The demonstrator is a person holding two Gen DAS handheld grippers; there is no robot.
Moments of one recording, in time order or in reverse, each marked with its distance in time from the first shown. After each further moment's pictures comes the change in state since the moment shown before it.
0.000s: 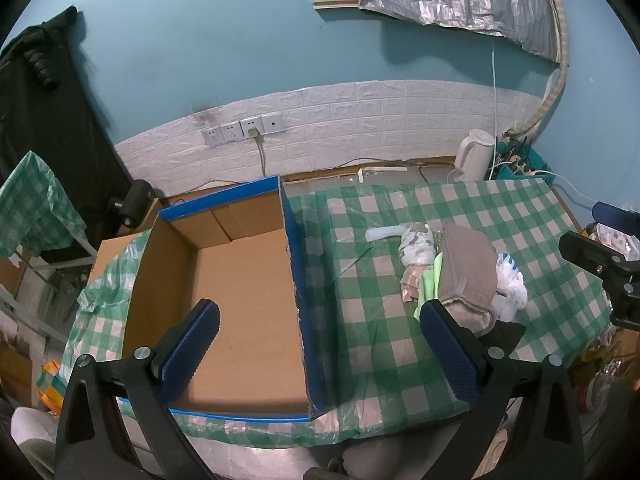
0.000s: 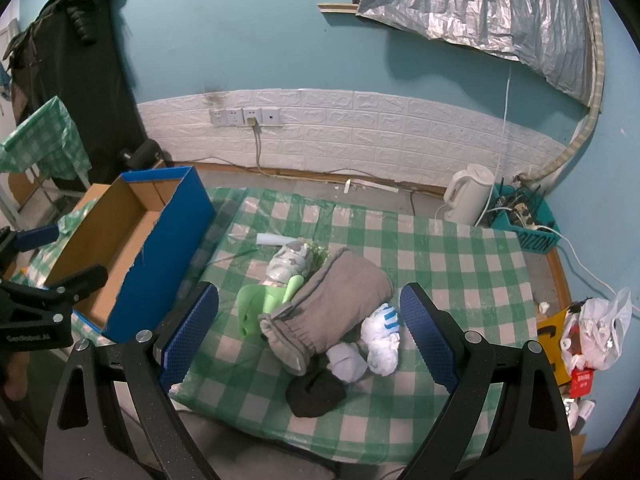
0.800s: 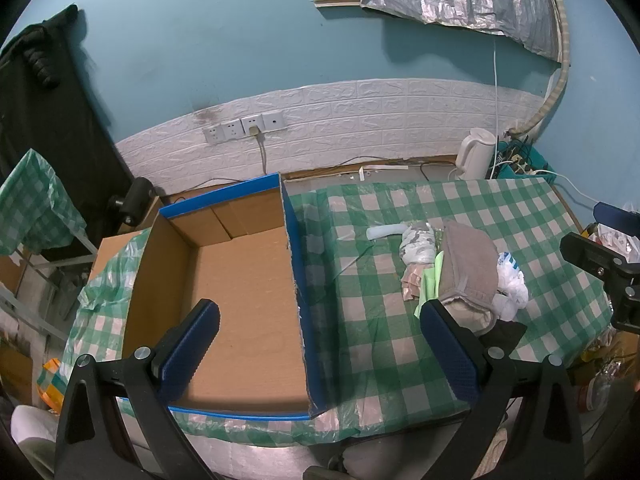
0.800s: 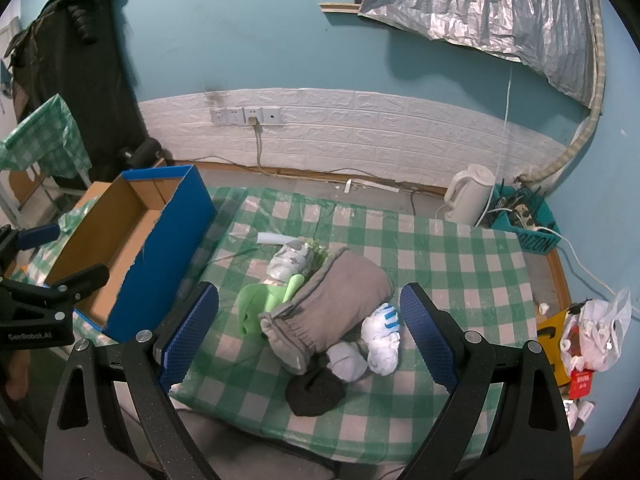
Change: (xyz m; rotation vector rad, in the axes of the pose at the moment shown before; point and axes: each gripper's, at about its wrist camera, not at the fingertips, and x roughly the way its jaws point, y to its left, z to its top) left arm 0.001 -0.001 0.000 0.001 0.005 0.002; right arm 0.001 0.001 0.000 -0.001 0.002 0.000
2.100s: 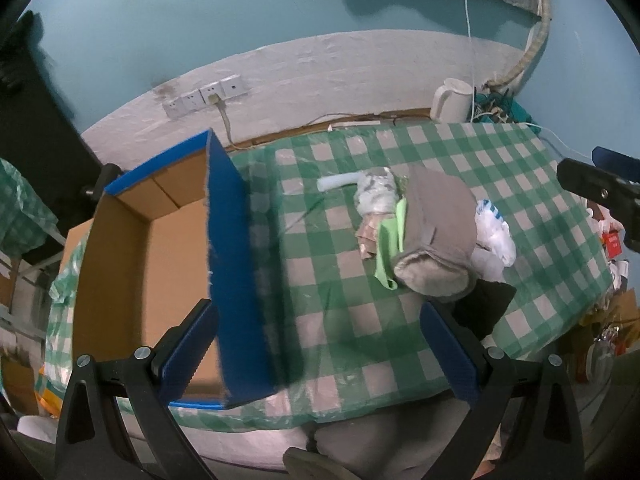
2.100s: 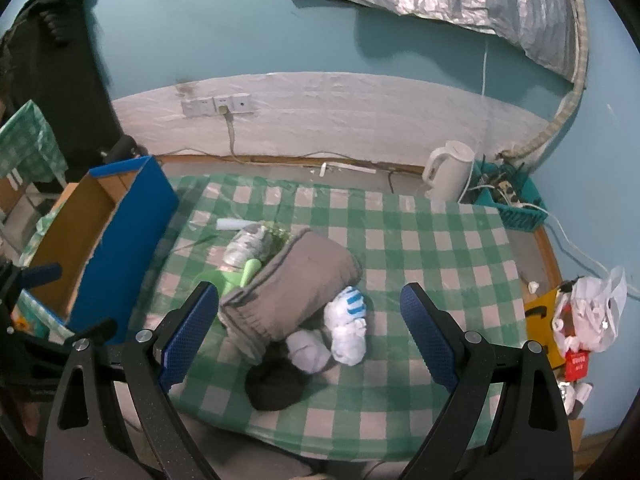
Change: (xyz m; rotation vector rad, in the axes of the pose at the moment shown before) left arm 0.038 -0.053 -0.019 0.082 0.141 -0.051; right arm 0.018 -0.043 -0.014 0.062 0.057 -0.059
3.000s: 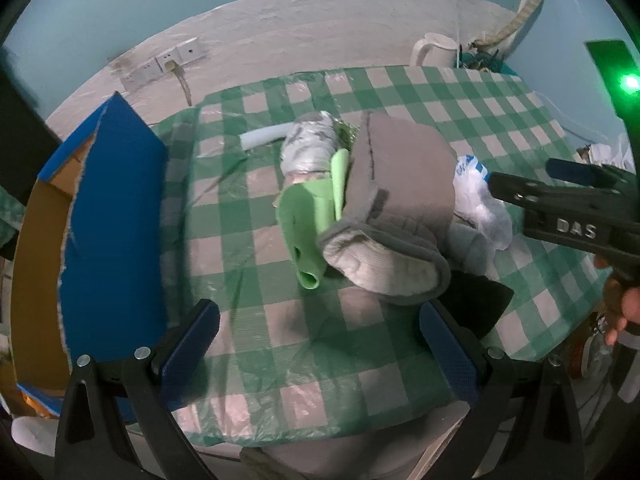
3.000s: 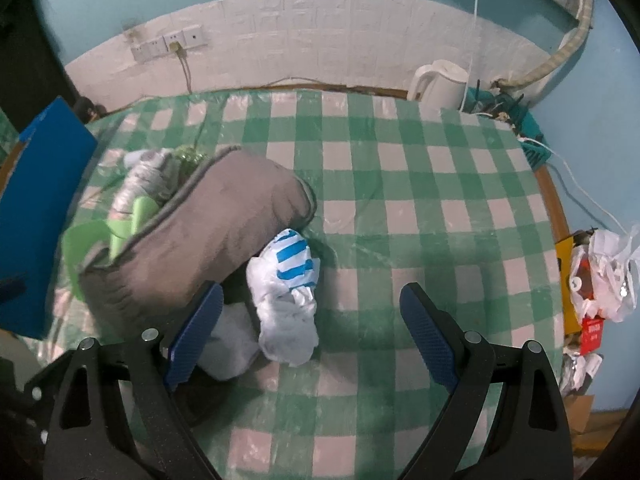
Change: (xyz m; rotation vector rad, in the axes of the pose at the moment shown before) left arm 0.076 -0.068 0.000 0.023 0.139 -0.054; right arm 0.124 -0.056 -0.036 0.059 0.235 -0.043
